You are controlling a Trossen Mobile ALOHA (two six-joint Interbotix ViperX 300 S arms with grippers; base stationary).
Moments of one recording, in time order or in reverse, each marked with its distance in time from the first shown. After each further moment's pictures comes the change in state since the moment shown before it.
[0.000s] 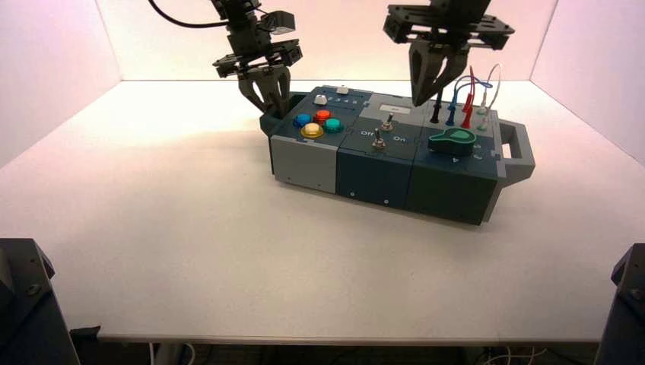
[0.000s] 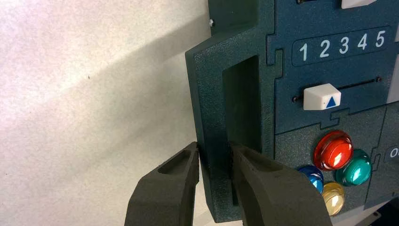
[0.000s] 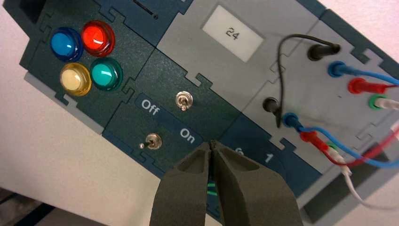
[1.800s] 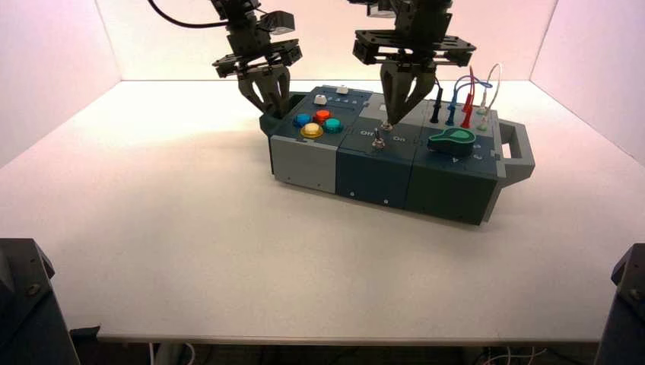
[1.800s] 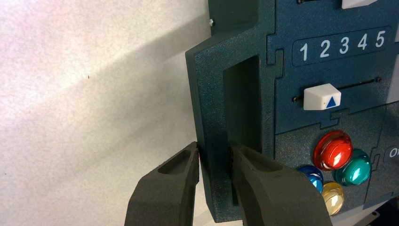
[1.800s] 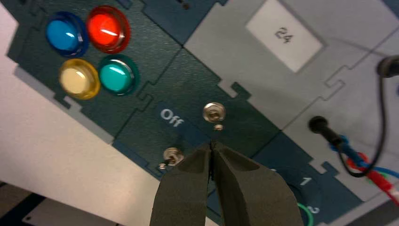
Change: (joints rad) left arm 0.002 0.000 -0.002 -0.002 0.005 0.000; right arm 0.060 0.141 -0.103 -0.009 0.071 0.017
